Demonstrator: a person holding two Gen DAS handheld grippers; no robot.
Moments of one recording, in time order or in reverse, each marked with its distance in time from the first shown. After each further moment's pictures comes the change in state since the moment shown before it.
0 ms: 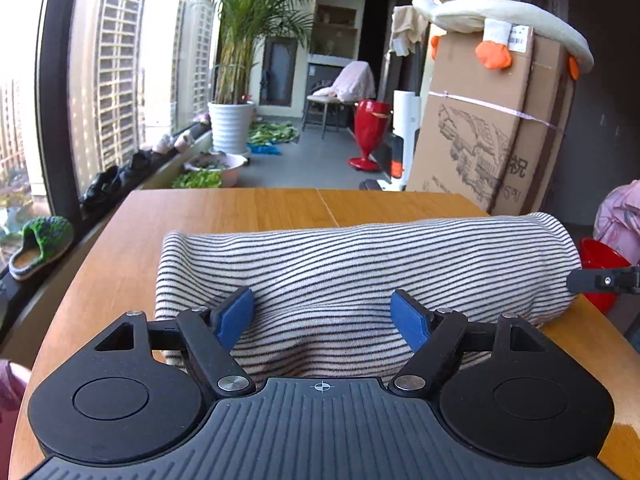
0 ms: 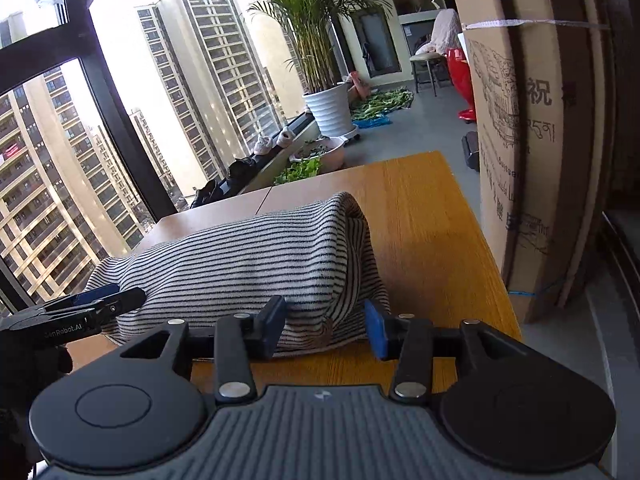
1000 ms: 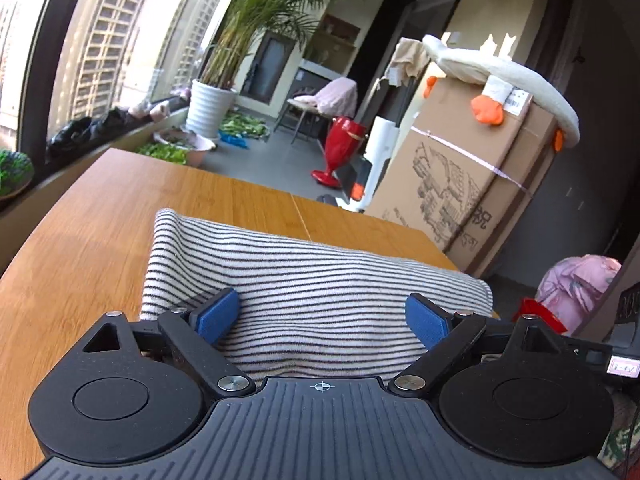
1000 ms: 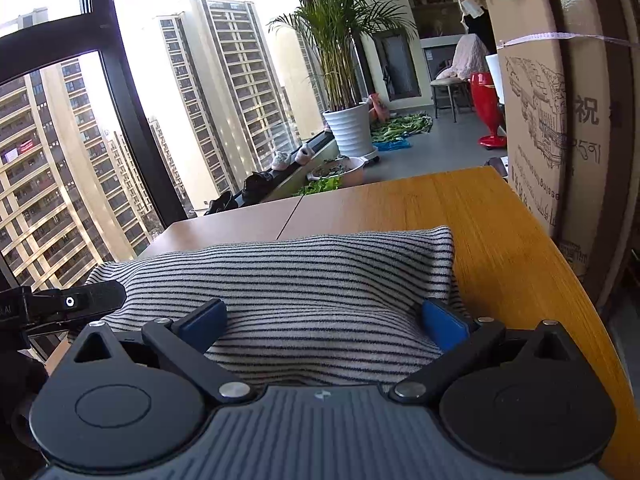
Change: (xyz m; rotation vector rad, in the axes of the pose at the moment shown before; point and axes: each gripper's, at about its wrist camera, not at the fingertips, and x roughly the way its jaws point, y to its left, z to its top) left arm -0.005 0.034 -0.012 -0.161 -0.025 -0.163; right arm 0.064 0.035 -0.022 -0.006 -0.012 0.023
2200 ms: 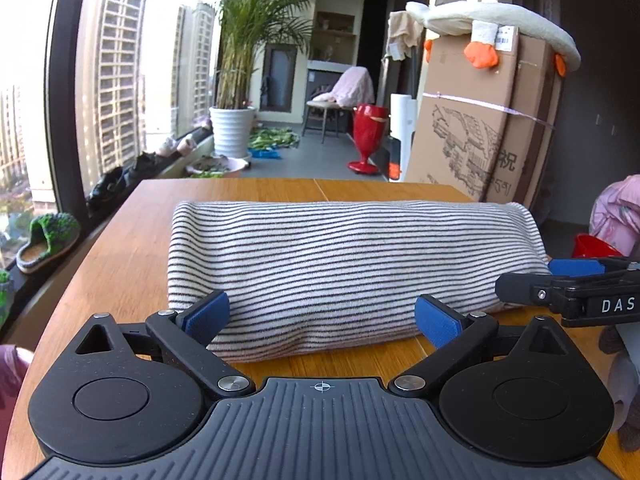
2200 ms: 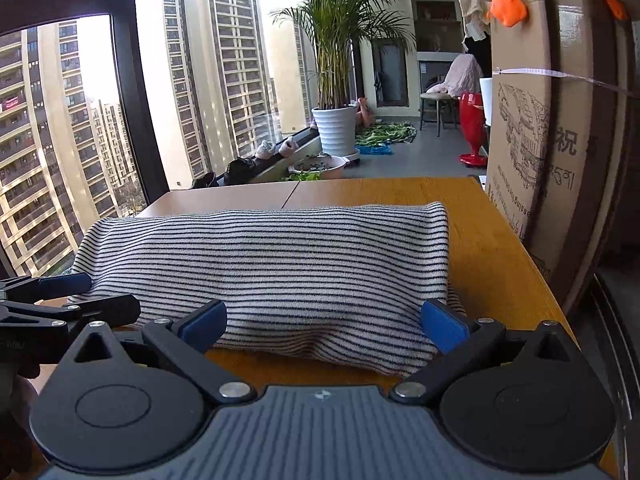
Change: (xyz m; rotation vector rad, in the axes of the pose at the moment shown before) left arm -0.039 -0.038 -0.035 0.197 0.038 0.156; right arm -0.051 0.030 -0.021 -0.111 0.014 -0.070
